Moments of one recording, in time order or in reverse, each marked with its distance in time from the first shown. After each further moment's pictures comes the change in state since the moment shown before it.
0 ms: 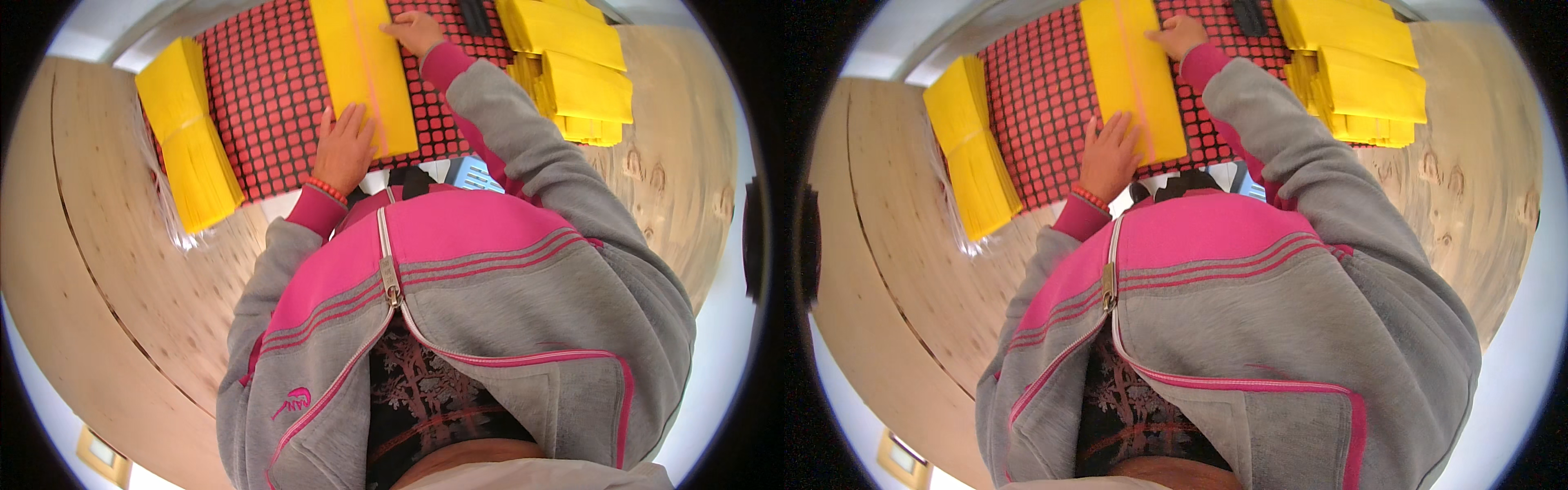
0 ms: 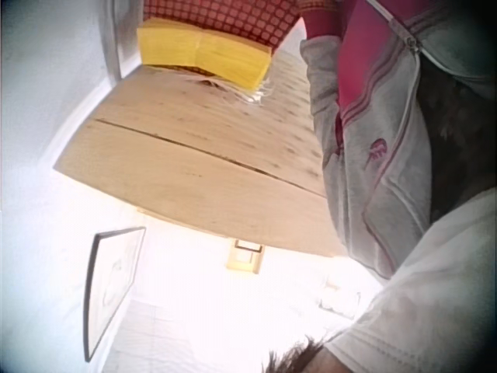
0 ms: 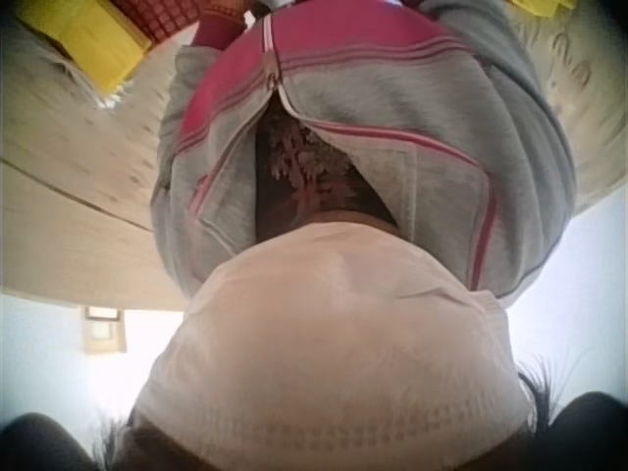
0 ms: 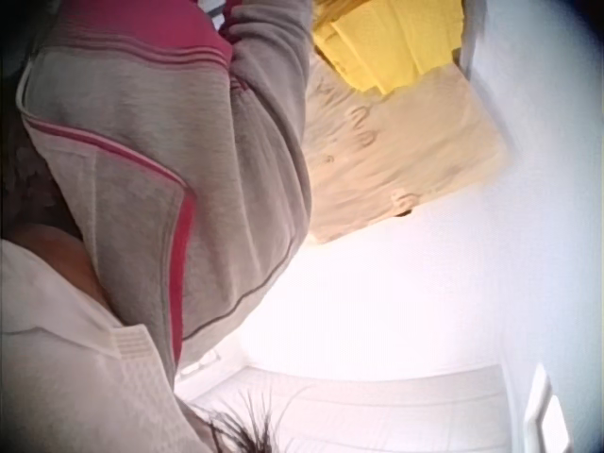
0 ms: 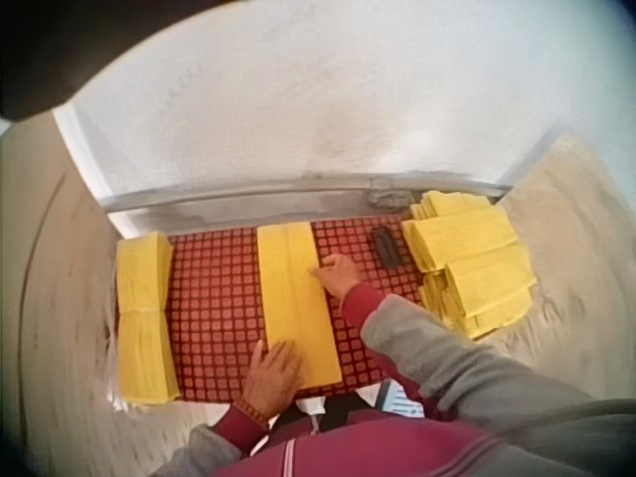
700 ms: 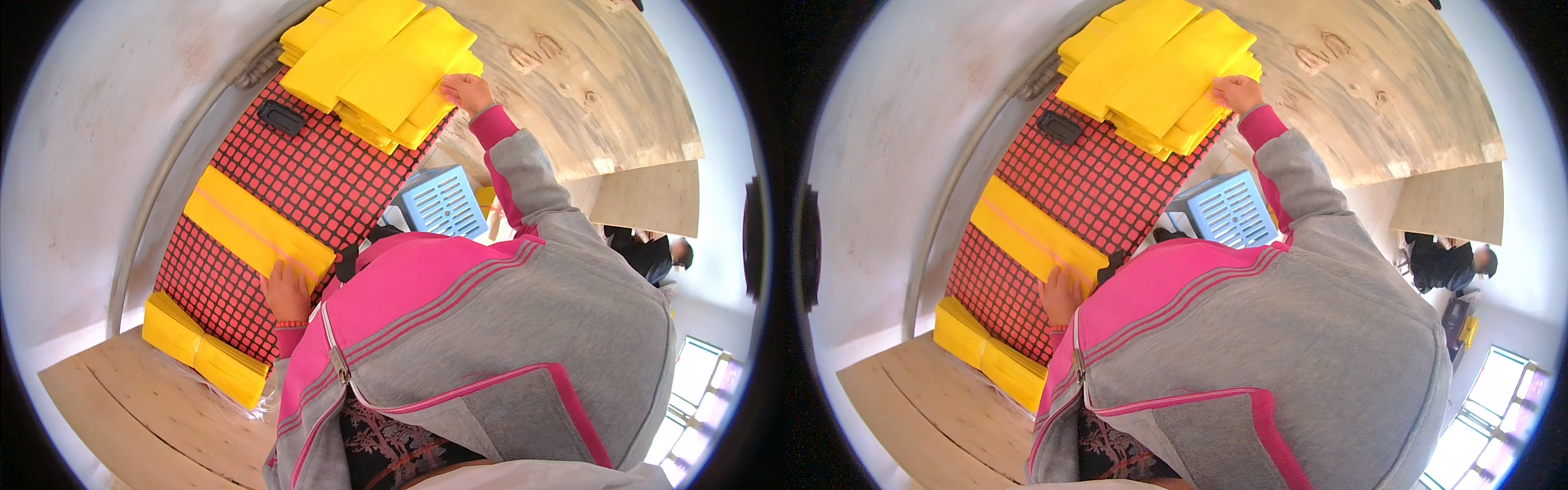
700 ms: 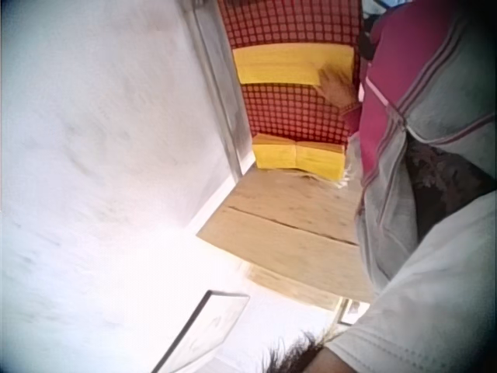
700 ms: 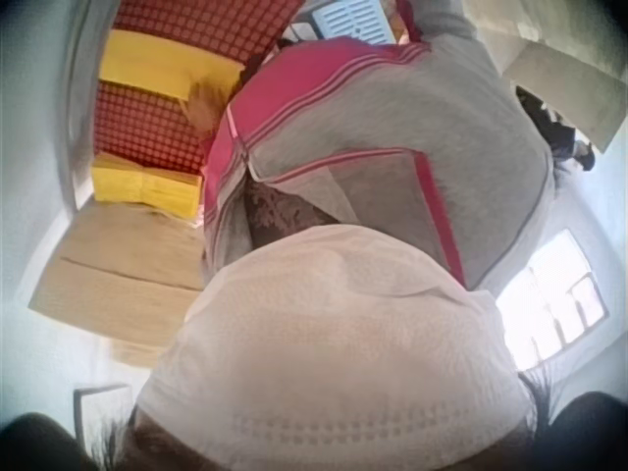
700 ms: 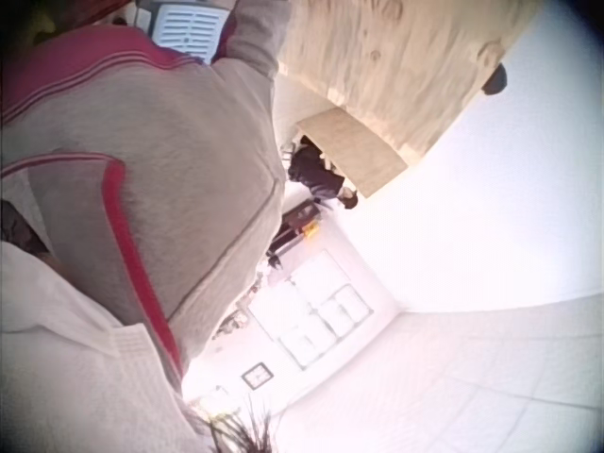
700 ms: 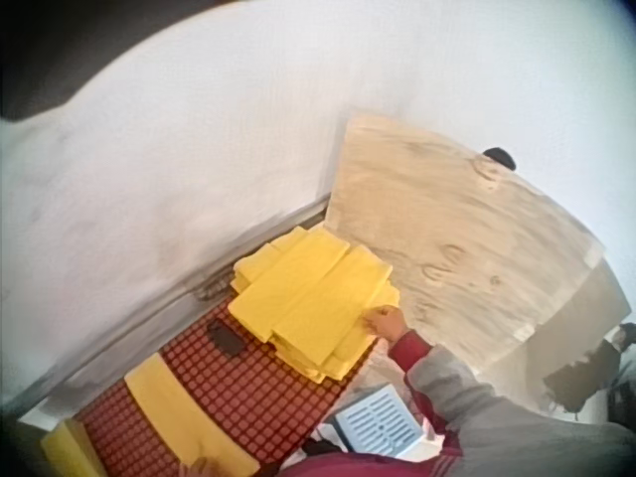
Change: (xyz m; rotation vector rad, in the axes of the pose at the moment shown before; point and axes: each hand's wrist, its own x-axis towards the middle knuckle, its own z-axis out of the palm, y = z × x) left_hand 0.029 0.000 0.006 0.057 -0.170 0.094; right_hand -0.195 0.127 -0.339 0.603 0.738 0.463
